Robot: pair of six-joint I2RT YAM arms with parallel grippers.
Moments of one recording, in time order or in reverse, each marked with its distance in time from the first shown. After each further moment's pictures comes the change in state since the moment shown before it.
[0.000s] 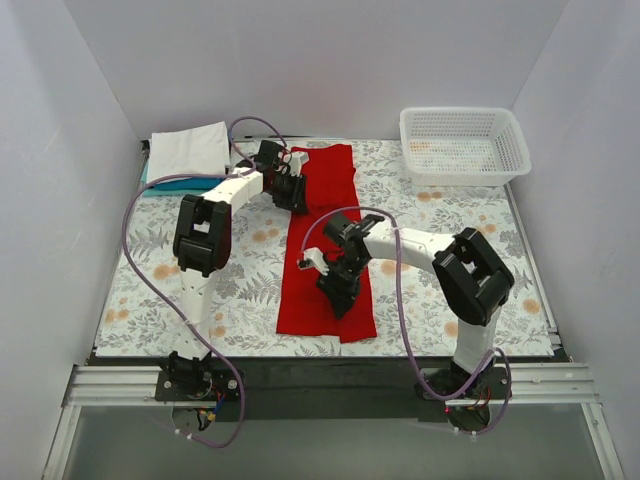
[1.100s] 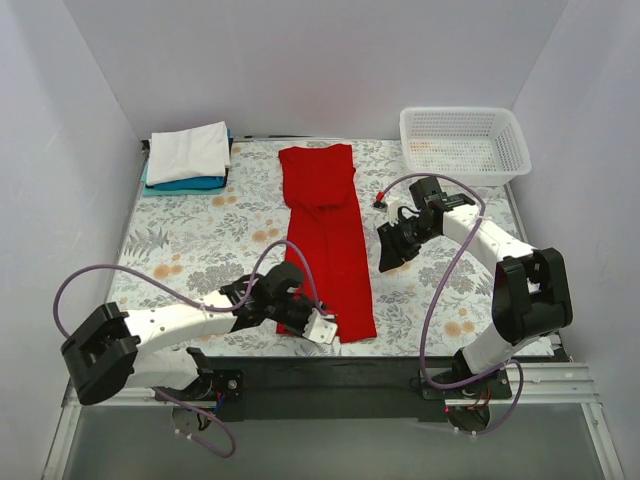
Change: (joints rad) left arm -0.634 -1.136 -1.262 0.327 0.101 0.931; right arm -0.494 -0.284 -0.128 0.083 -0.014 0.119
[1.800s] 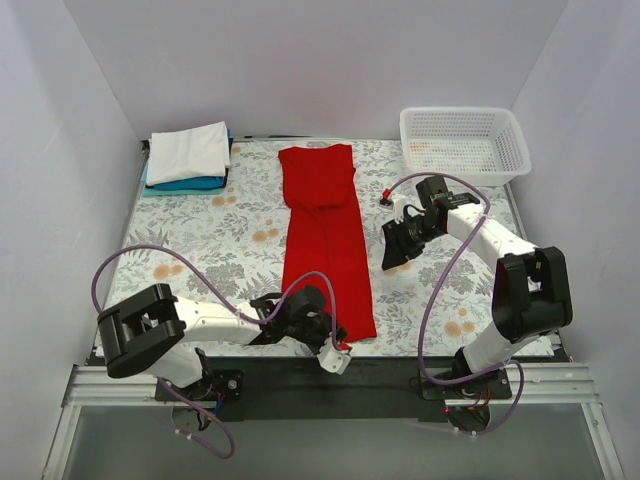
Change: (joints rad) left arm -0.201 0.246 -0.066 0.353 -0.131 0.153; right arm -0.053 0.009 0.000 0.000 -0.029 0.005
